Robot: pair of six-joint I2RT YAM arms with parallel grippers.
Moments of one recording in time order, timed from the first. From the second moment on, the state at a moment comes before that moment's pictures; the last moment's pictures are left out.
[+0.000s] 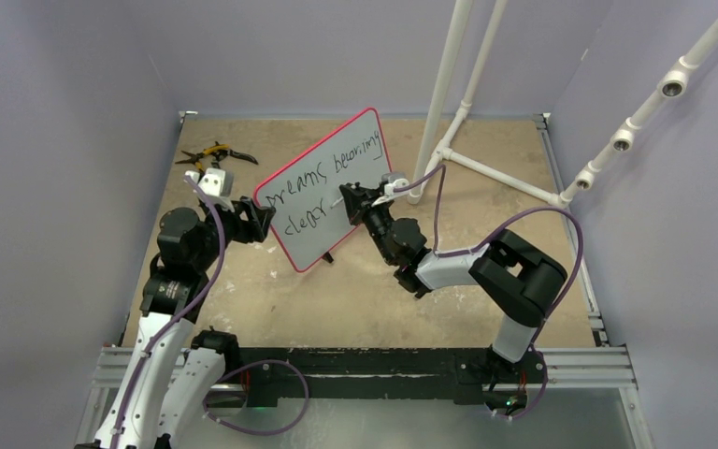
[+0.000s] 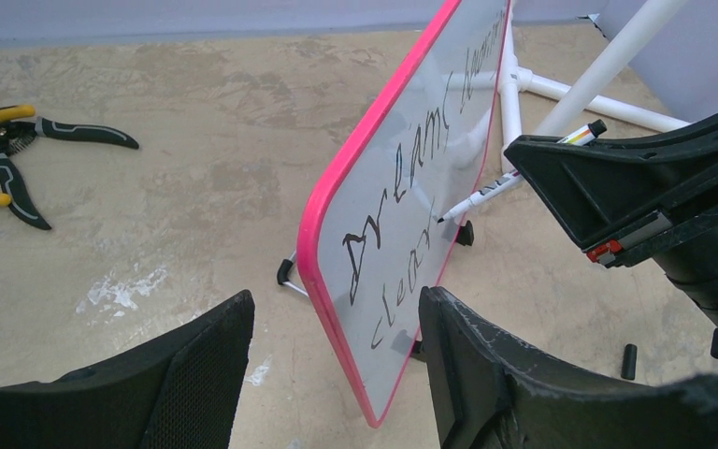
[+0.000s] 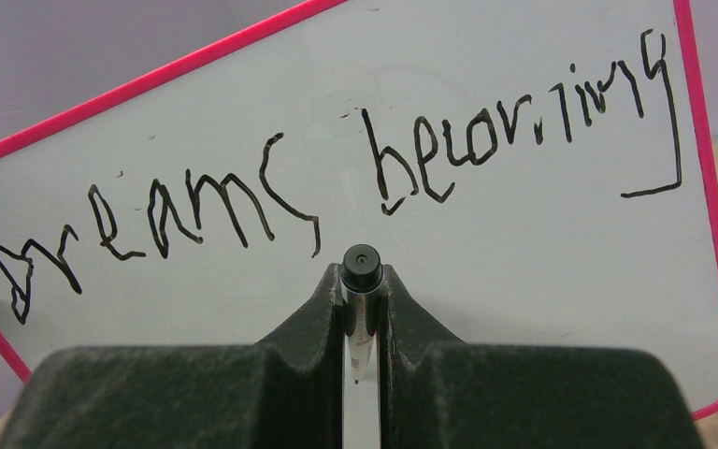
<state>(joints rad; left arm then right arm) -0.15 0.63 0.72 -0.28 0.23 -0.17 0.89 1.75 0.74 1.26 0.41 0.27</state>
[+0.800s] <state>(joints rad) -0.16 0.71 0.90 -0.31 0.33 -0.17 0.80 1.08 0.58 0.56 0.23 0.35</state>
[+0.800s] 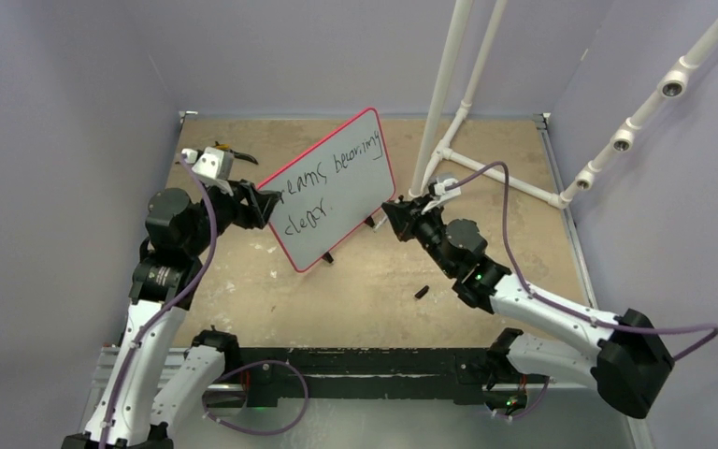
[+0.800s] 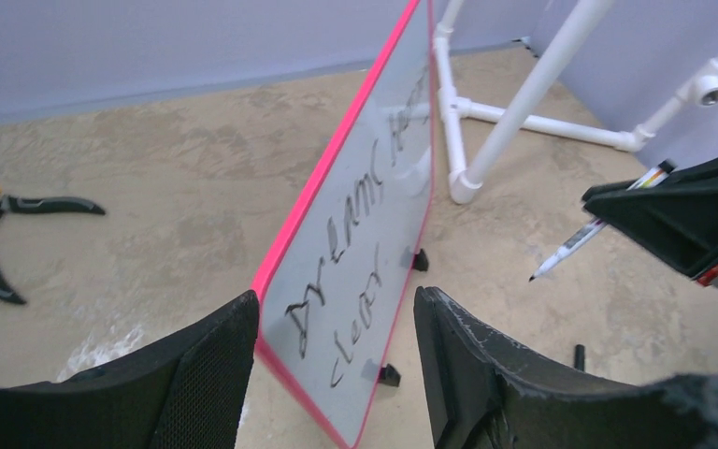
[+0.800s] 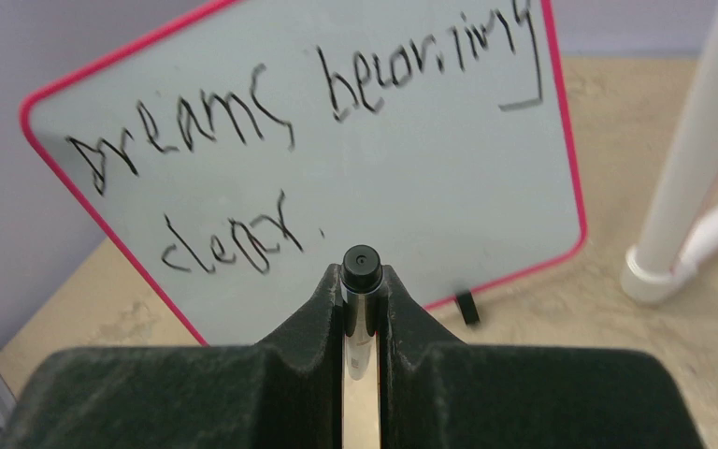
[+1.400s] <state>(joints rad) -0.96 1.17 1.05 -0.17 0.06 -0.20 0.79 0.64 0.42 0.20 0.62 0.42</state>
